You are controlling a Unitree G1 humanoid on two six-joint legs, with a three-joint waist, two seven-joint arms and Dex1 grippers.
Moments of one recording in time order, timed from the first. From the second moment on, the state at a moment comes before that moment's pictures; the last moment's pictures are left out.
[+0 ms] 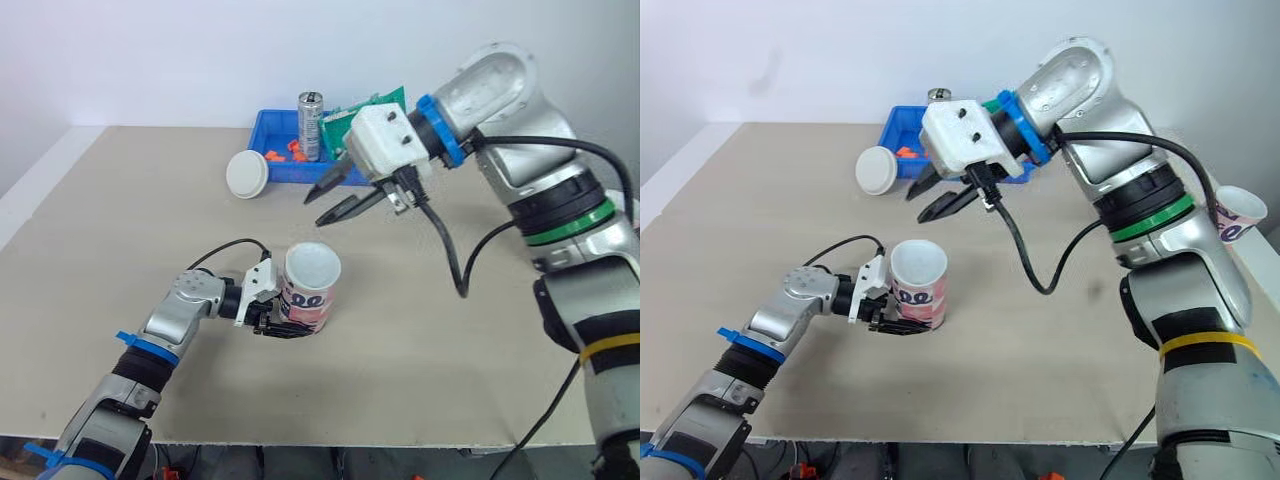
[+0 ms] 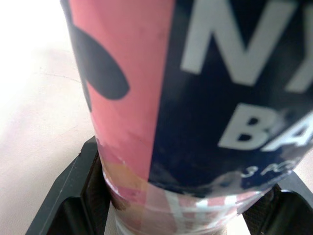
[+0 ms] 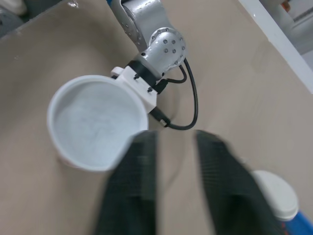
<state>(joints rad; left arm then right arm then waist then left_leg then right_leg) -0.55 0.46 -0.29 0.31 -0.24 0.13 -1.30 -1.40 -0.69 0.56 0.31 0.37 0.04 1.58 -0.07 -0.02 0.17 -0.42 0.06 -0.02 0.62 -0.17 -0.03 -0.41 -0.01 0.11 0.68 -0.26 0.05</state>
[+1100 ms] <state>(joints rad) -0.53 0.48 -0.28 0.32 -0.24 0.16 -1.27 -1.31 -0.49 0.64 0.33 0.16 -0.10 1.57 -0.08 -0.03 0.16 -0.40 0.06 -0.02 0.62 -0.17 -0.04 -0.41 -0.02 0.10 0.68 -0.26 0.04</state>
